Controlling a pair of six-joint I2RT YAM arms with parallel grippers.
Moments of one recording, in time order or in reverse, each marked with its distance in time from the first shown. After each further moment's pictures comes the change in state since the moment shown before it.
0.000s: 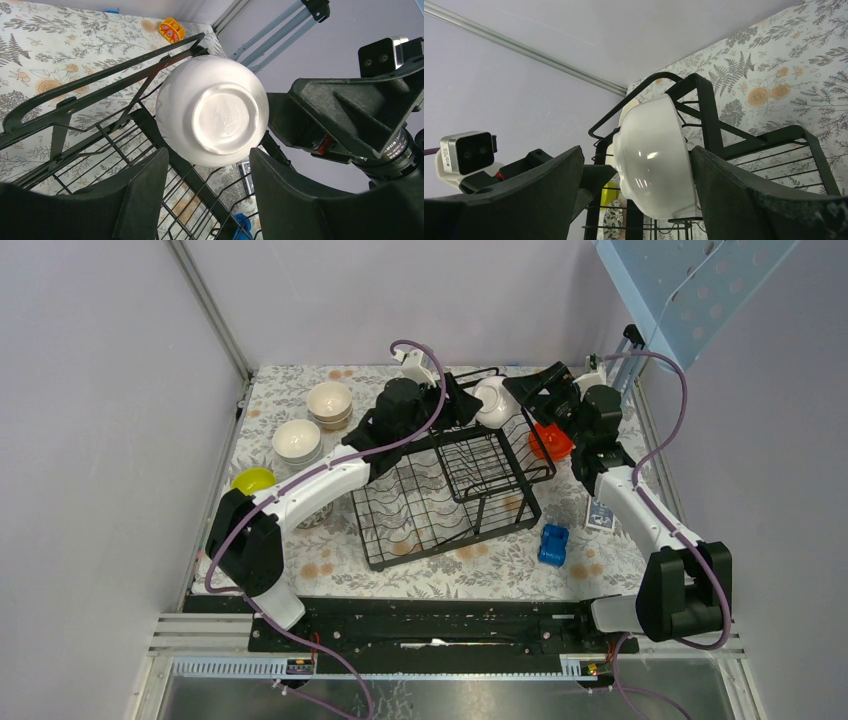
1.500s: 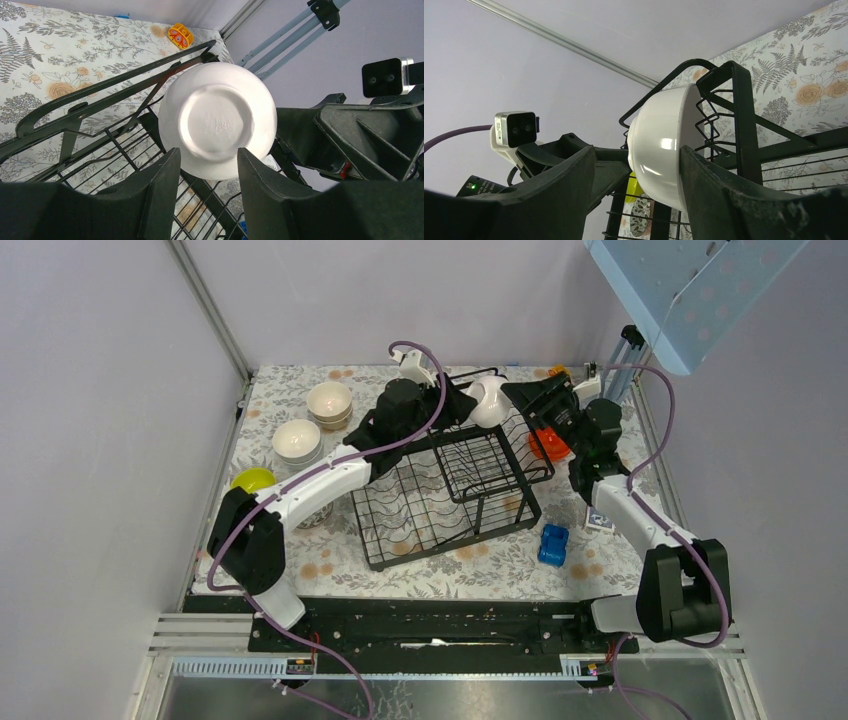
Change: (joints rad) left arm 0.000 0.011 -0.008 0.019 -0.030 0.000; right arm 0.002 -0.004 -0.114 0.243 -0.090 0.132
